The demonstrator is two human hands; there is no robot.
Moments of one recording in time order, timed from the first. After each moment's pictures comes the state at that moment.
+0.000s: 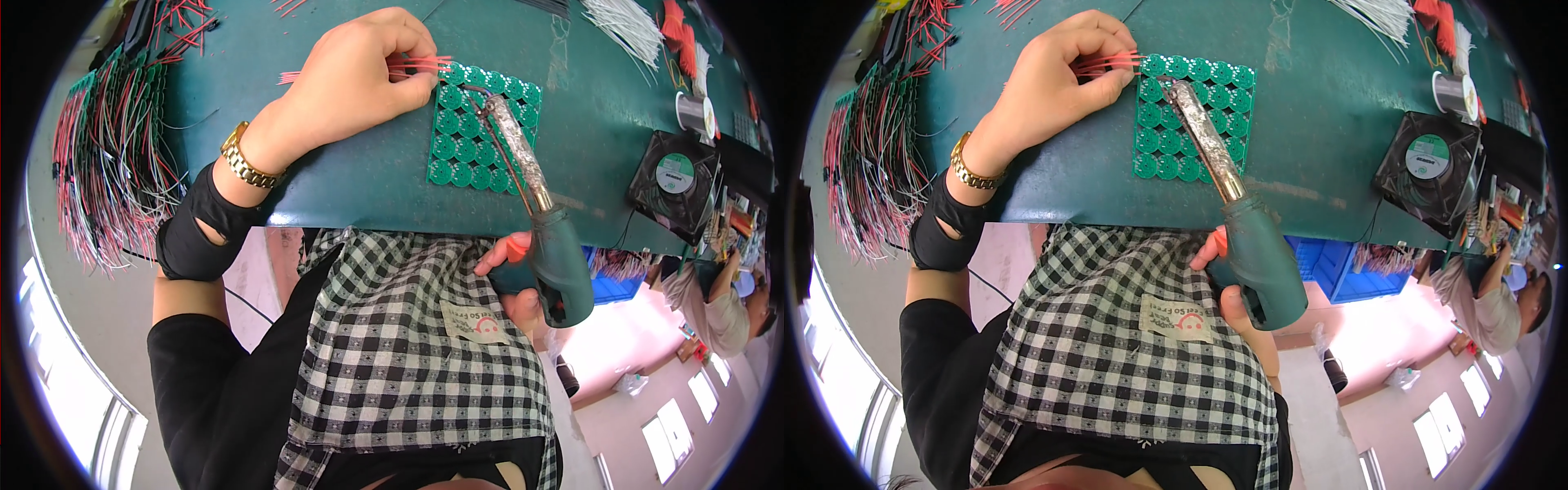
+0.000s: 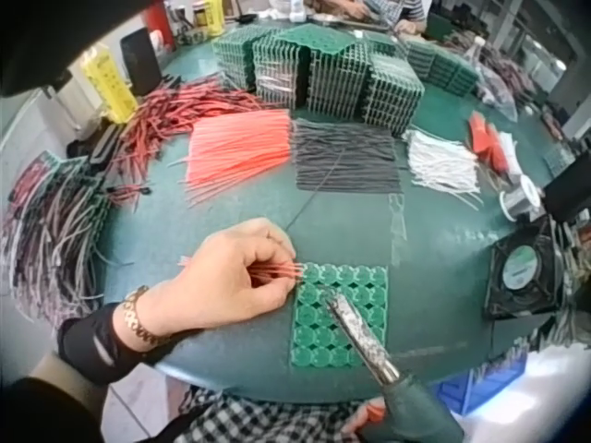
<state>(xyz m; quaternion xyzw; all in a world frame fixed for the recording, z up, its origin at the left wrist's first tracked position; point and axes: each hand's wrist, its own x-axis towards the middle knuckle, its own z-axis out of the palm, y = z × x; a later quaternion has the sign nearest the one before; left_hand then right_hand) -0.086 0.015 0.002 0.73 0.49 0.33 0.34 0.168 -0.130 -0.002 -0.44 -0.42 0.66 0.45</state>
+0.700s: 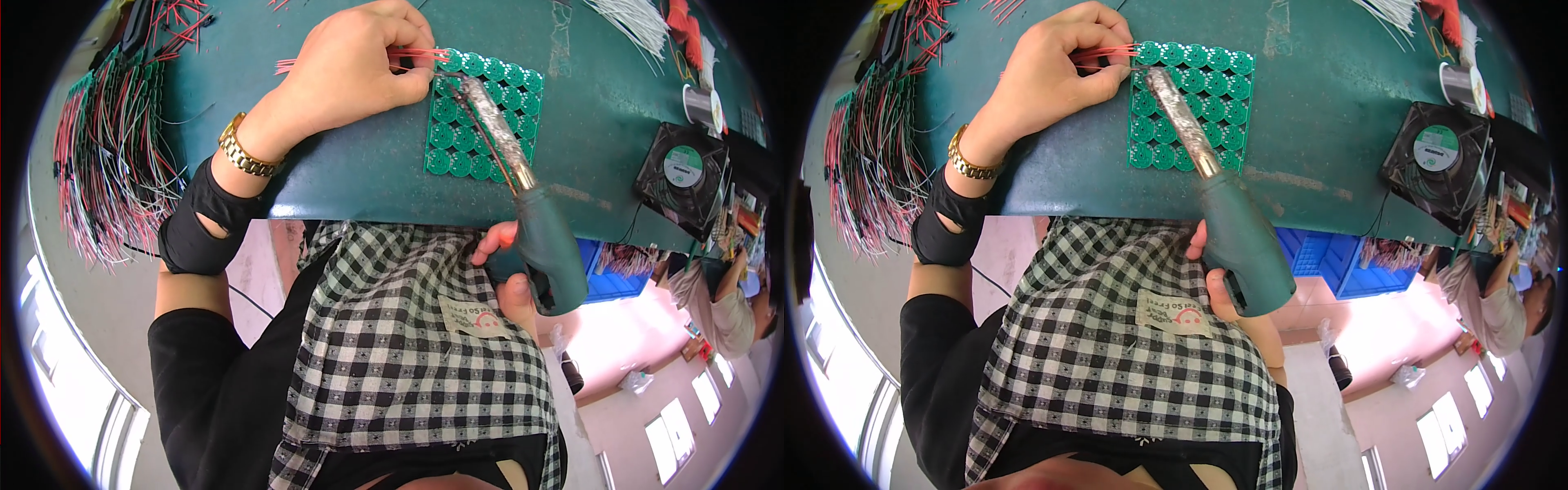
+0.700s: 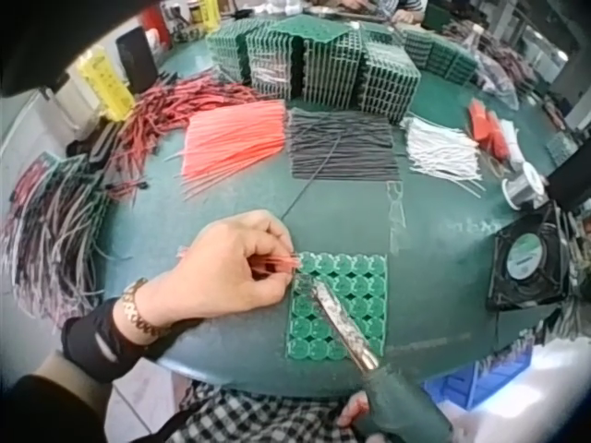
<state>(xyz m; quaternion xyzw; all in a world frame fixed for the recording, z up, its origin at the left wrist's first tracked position) -0.083 0.017 0.021 0.73 0.52 0.27 0.36 0.163 -0.129 -0.010 -0.45 -0.45 0.65 0.42</state>
